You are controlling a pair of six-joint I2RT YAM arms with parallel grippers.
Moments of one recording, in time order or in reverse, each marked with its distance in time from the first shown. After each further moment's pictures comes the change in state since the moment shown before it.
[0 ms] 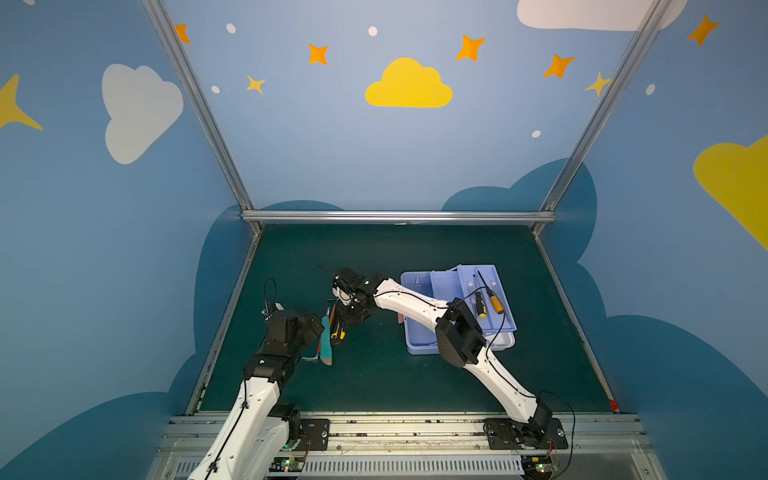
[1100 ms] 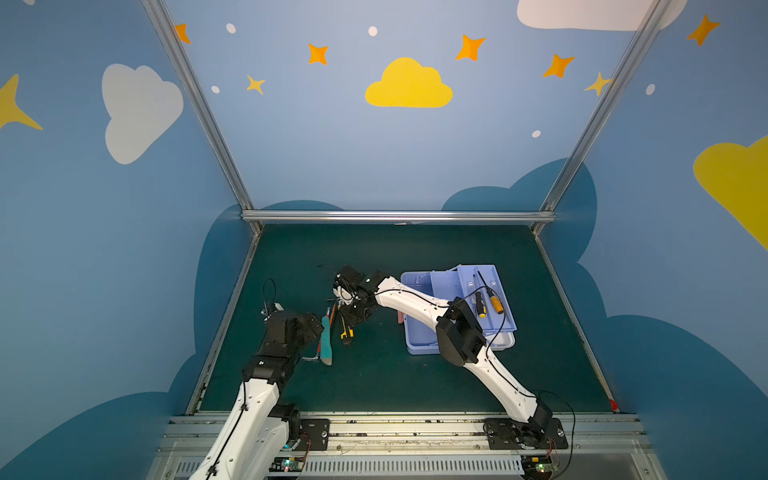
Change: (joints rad) left arm 0.000 -0.018 0.000 -0.006 -0.001 0.001; right arm -0.018 0.003 0.018 -0.046 0.013 -0.078
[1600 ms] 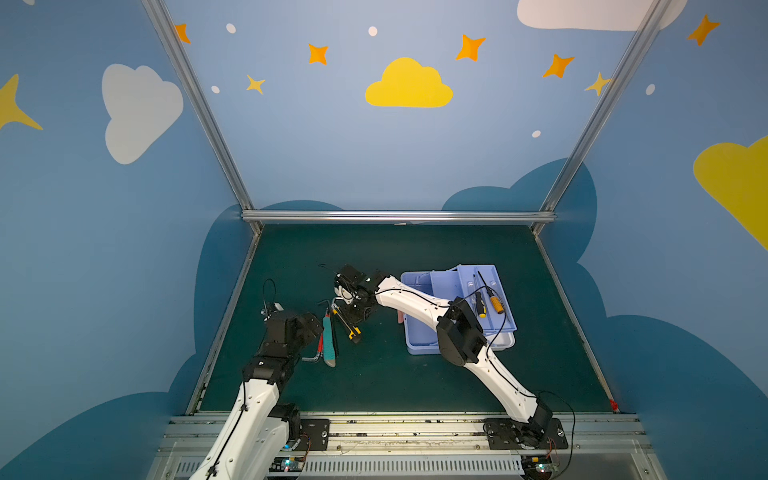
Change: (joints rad) left arm 0.000 -0.001 0.000 0.000 -0.002 0.000; right arm -0.009 -0.009 0.000 -0.023 0.007 0.034
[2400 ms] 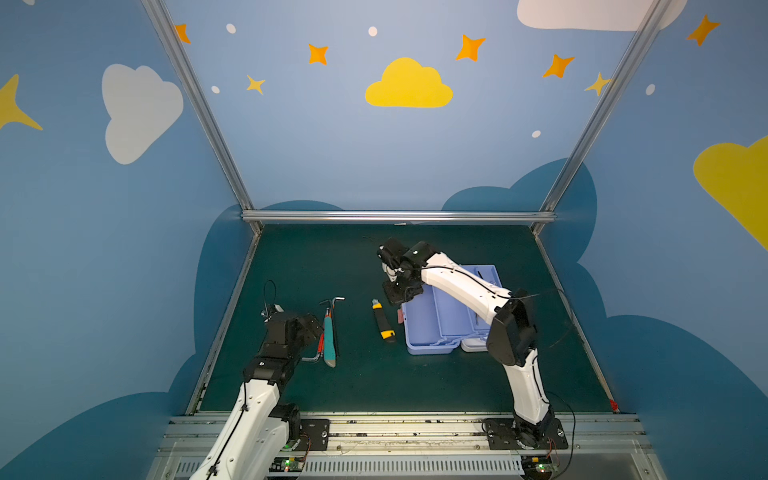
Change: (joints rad) left arm 0.000 0.001 -0.014 0.004 0.000 -0.004; right arm -0.174 -0.473 -0.369 -0.171 0.173 0.066
